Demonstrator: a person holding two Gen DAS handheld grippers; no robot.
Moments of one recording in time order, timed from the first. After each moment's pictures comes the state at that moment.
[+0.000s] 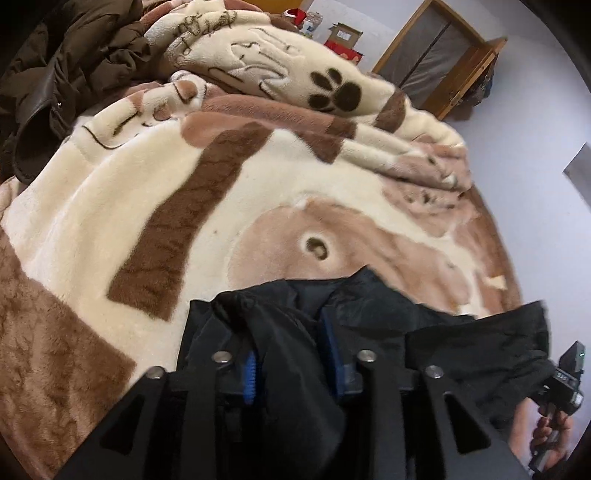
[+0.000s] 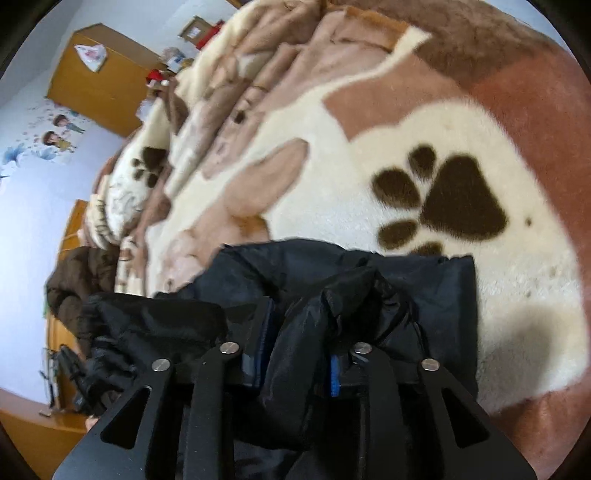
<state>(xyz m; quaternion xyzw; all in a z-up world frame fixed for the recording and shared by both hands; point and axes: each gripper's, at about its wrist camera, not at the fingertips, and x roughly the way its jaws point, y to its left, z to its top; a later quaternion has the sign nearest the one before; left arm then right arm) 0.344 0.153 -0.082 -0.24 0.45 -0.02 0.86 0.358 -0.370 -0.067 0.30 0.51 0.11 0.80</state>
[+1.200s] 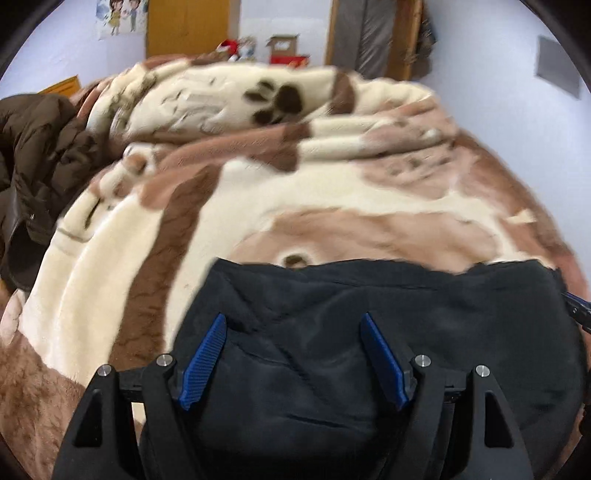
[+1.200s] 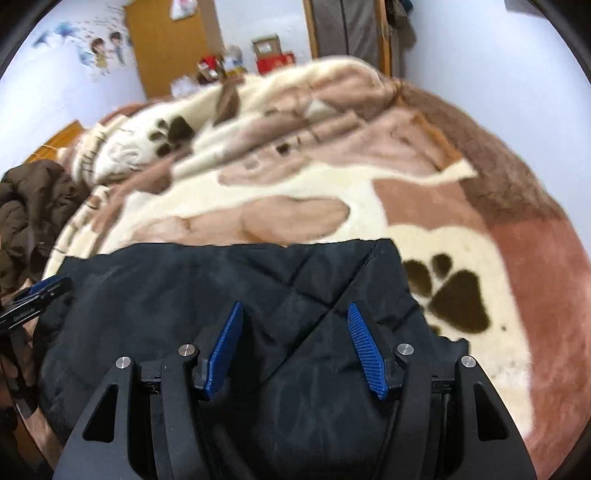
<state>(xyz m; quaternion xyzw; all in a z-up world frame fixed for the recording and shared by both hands) 0.375 0.083 -0.099 -0.04 0.42 0.00 0.90 0.361 -0.275 -0.085 0.01 0.45 0.03 0.89</state>
